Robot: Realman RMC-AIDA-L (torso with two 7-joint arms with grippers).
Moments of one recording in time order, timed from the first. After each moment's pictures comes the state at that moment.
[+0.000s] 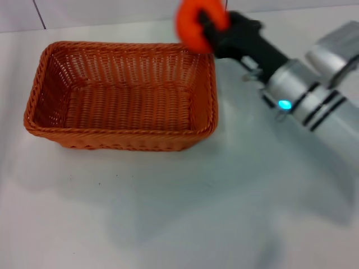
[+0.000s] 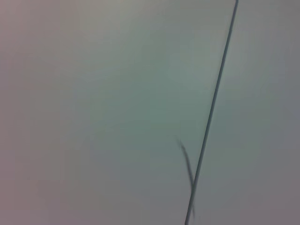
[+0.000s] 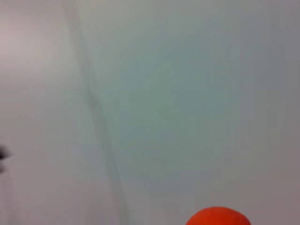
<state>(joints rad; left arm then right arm) -0.44 -2.16 0.69 0.59 0.84 1.12 -0.93 0.56 2.09 0.99 0.35 -2.83 -1.03 -2.62</state>
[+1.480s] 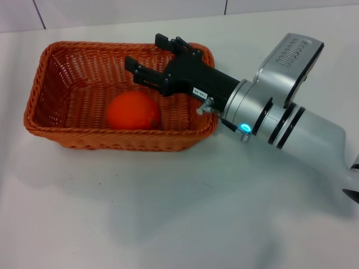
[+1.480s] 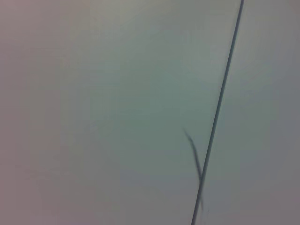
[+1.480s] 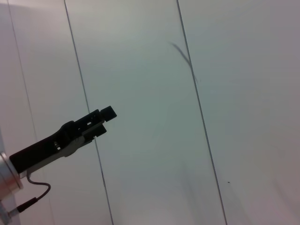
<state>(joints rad) -0.45 -2.16 0.69 0.59 0.84 1.09 -0.91 0.61 2.09 0.79 0.42 -2.86 -0.98 -2.56</state>
